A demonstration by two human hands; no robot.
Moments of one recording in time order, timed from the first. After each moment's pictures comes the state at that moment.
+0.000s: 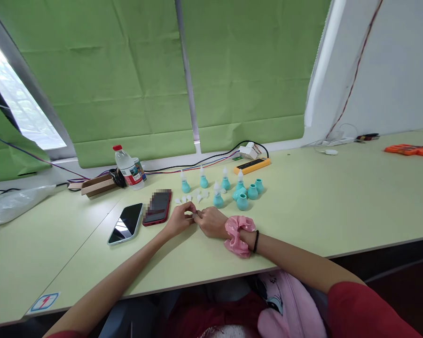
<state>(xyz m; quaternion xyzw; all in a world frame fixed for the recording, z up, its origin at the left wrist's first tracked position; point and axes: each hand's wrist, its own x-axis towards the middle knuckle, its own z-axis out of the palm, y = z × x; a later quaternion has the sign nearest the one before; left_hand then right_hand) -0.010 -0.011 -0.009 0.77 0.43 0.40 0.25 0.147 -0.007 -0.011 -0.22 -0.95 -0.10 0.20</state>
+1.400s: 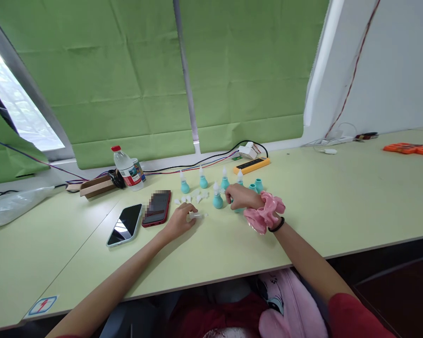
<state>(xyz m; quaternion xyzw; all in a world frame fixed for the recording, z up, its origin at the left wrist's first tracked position) -0.013 -0.011 -0.007 0.84 0.46 0.29 0.04 0.224 0.028 0.051 -0.43 -0.89 0.08 0.11</state>
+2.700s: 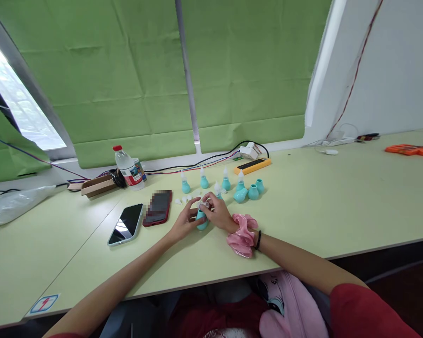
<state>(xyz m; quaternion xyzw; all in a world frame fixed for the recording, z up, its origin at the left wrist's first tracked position) 0.007 -0.026 -0.008 0.71 0.38 0.42 0.42 0.148 -0.001 -0.007 -0.32 -0.73 0.35 0.50</state>
